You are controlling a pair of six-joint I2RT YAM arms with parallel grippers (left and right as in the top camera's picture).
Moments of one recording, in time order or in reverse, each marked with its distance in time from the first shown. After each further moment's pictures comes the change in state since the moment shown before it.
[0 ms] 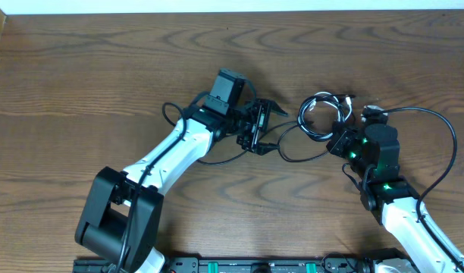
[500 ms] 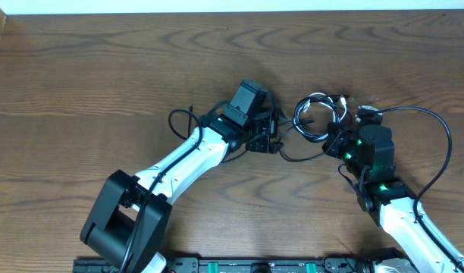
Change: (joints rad) left arm -0.117 0.000 0.000 0.000 -0.376 -0.203; right arm 0.043 0.000 0.000 0.004 0.018 0.000
